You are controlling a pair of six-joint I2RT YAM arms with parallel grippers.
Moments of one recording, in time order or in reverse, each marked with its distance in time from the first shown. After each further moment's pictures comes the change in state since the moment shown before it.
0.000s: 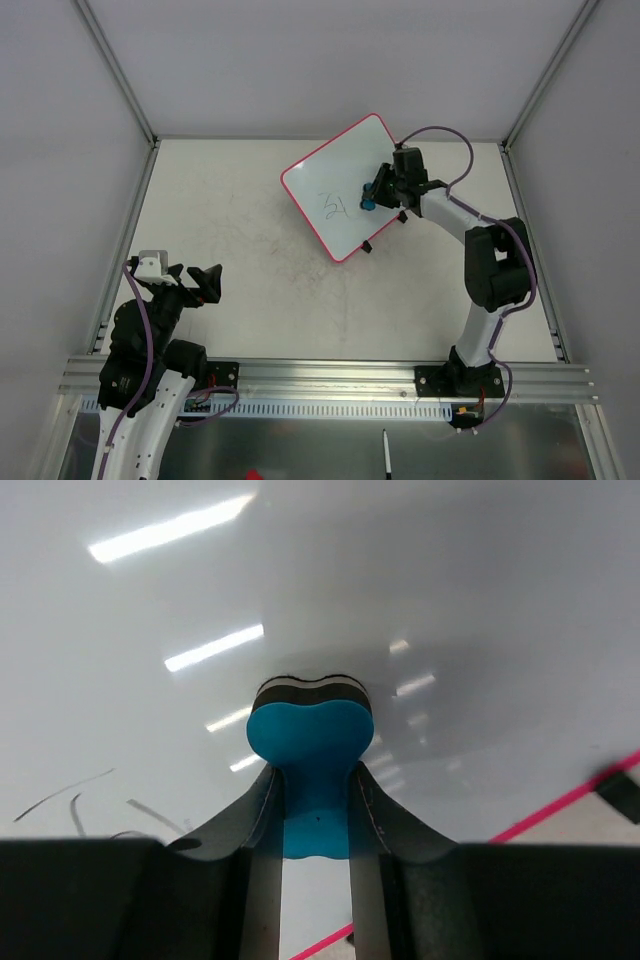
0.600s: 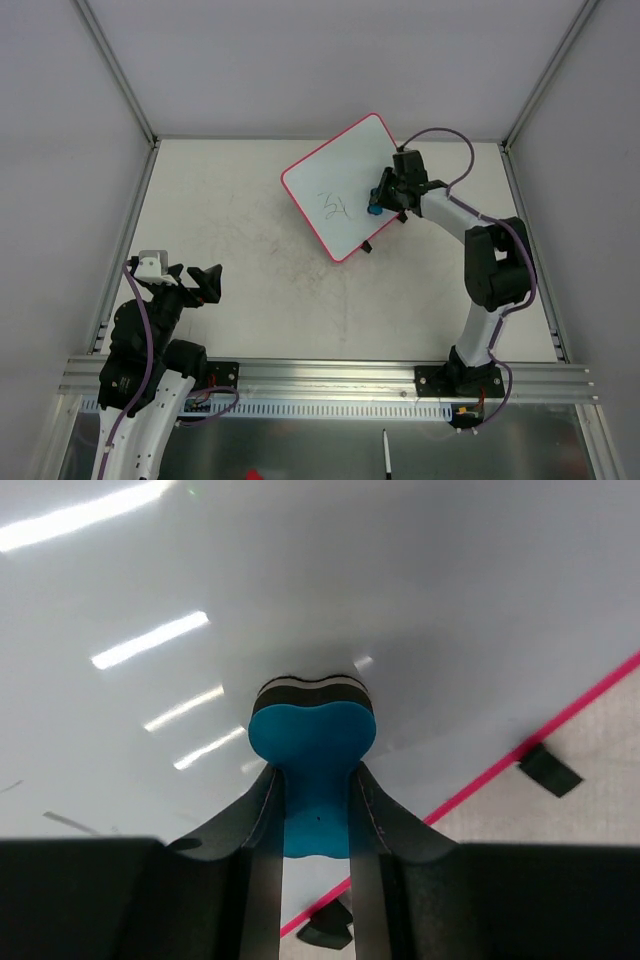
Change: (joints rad) left arm 0.000 0.000 0.000 0.000 0.000 0.000; right arm -0.051 0.012 -0.015 -0.053 0.064 -0.016
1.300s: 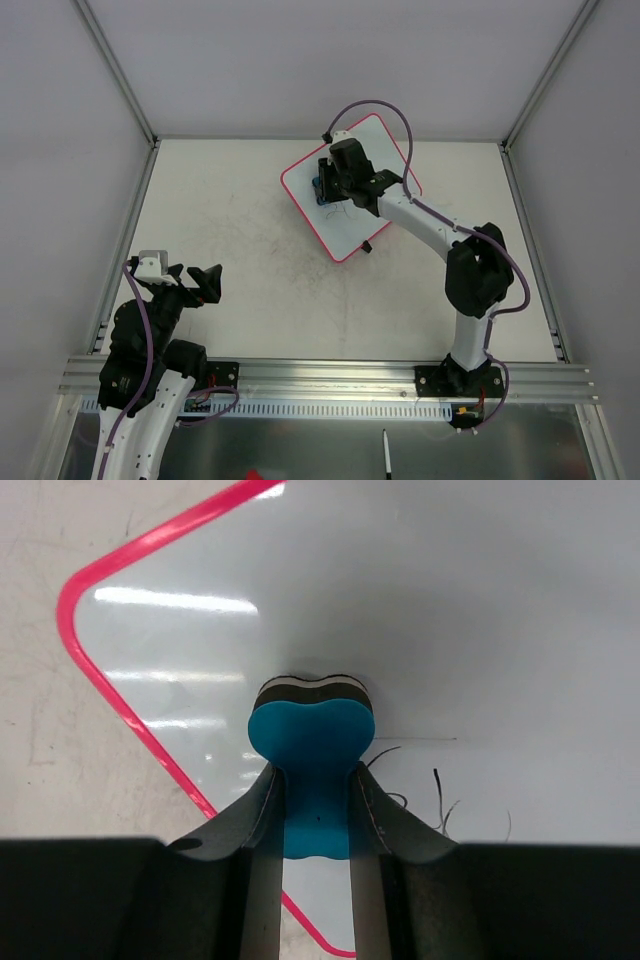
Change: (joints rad) left arm 0.000 0.000 0.000 0.000 0.000 0.000; right arm 0.351 0.026 0.307 -0.116 0.114 -0.232
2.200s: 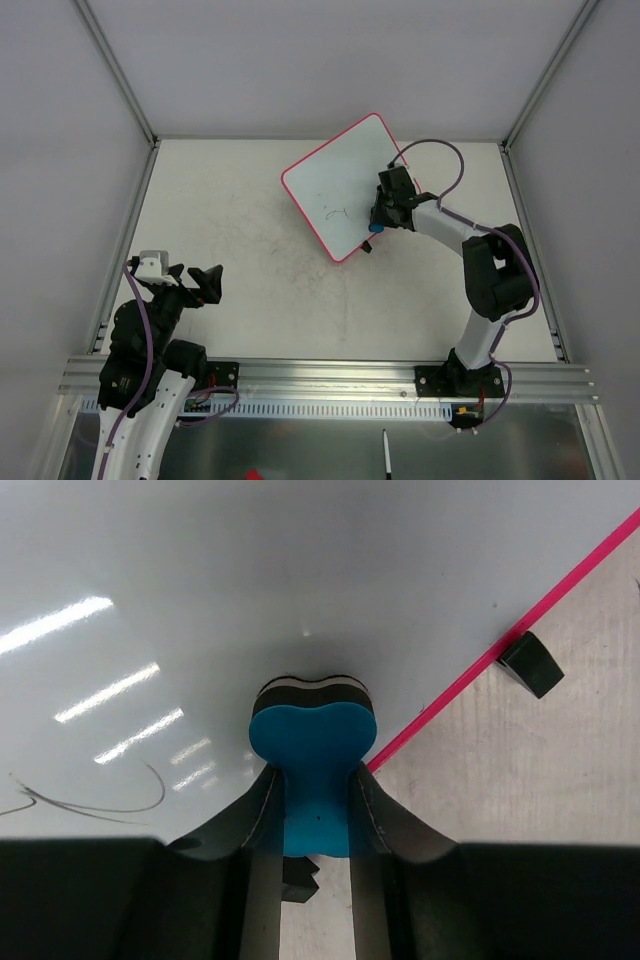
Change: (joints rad) left arm 0.000 -0.002 0.000 0.000 0.010 0.001; right arm -0.234 -0.079 -0.387 0.039 0.077 0.187
